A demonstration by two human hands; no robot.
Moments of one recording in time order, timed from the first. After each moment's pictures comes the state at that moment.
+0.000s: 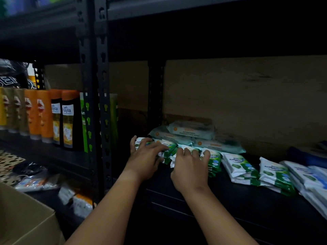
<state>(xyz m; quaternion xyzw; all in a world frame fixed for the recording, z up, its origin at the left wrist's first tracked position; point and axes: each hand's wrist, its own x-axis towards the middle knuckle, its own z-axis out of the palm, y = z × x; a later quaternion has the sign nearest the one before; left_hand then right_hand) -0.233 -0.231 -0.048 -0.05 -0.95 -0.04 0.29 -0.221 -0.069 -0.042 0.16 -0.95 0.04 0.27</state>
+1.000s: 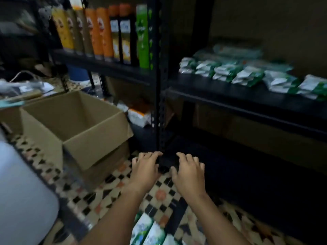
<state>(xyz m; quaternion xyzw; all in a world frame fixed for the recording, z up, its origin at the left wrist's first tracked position) 0.046 -0.244 -0.293 0.15 -0.96 -0.16 0.14 0.009 -0.086 -0.262 0.24 -0.95 0.18 0.10</state>
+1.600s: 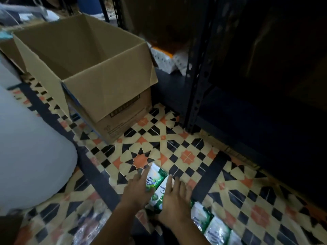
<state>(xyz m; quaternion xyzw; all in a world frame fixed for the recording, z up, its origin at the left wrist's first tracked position) 0.169 -0.301 -0.523 0.32 -0.89 -0.31 -0.13 0.107 -0.158 -0.494 0.30 -0.91 0.02 -0.28</state>
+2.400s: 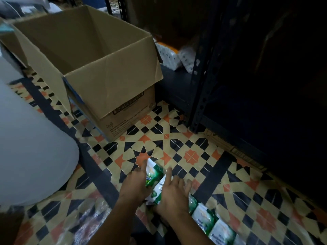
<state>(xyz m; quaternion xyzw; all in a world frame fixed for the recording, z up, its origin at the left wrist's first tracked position) 0.161 -0.317 -0.515 0.31 -0.93 -0.20 -0.10 0.102 -0.179 -0.501 0.31 -0.92 0.05 -0.24</state>
